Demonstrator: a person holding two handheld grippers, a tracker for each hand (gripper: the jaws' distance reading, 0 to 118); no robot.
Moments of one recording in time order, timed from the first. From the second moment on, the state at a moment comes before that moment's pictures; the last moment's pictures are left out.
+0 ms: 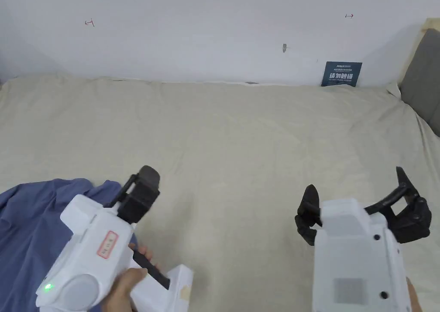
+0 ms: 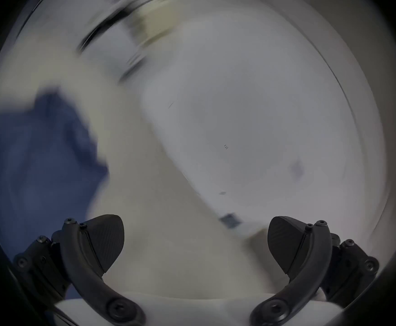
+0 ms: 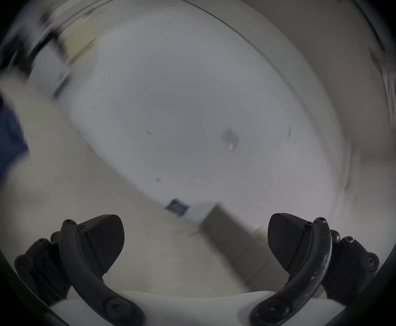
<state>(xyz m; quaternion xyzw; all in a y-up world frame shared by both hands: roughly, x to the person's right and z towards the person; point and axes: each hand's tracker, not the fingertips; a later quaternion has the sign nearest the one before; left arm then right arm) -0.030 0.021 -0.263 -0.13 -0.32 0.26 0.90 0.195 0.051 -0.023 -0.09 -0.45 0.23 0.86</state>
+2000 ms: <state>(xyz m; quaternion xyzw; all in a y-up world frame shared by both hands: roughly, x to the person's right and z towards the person) -0.014 0.025 -0.244 -0.02 -0.31 0.02 0.95 0.216 0.054 -0.014 -0.09 -0.40 0.03 0.91</state>
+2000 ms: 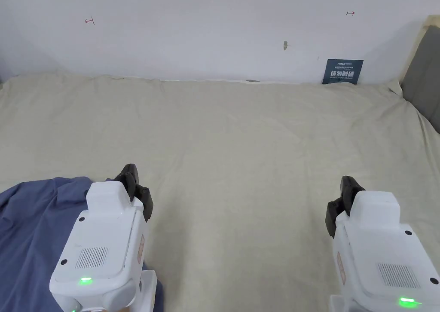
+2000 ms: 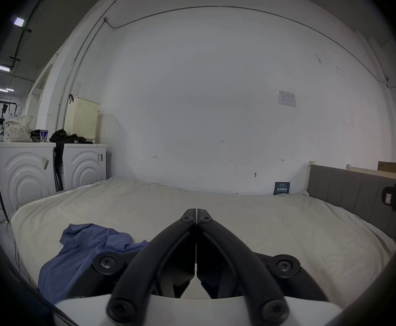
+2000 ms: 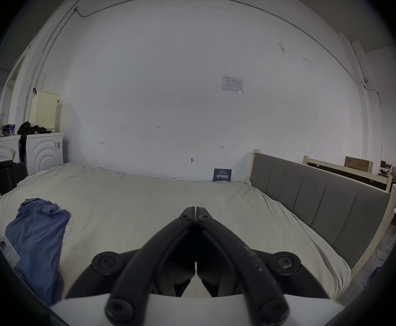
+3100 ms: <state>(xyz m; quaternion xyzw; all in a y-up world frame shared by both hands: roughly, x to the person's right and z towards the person) -0.286 0.030 -0.283 -0.05 -0.03 -0.02 1.00 0.046 0.054 -0.204 -0.06 -0.10 0.02 0.99</state>
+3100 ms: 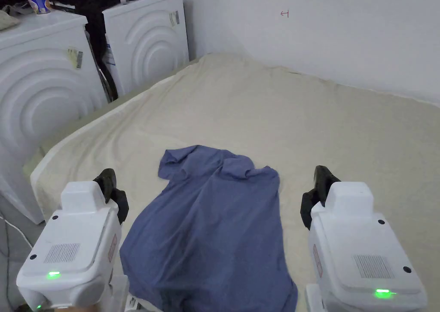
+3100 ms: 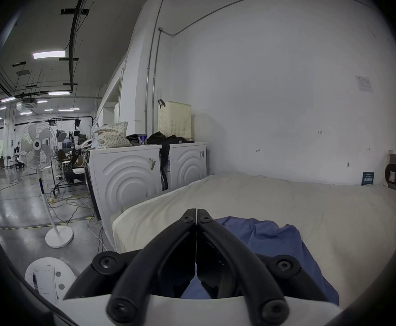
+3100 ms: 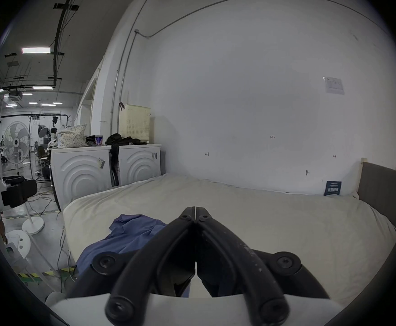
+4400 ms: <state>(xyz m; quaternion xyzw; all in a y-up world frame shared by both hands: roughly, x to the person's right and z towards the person) -0.129 -0.091 -0.446 -0.41 -0.20 -0.01 0.89 0.170 0.040 -0.141 -0.10 -0.26 0.02 0.96</state>
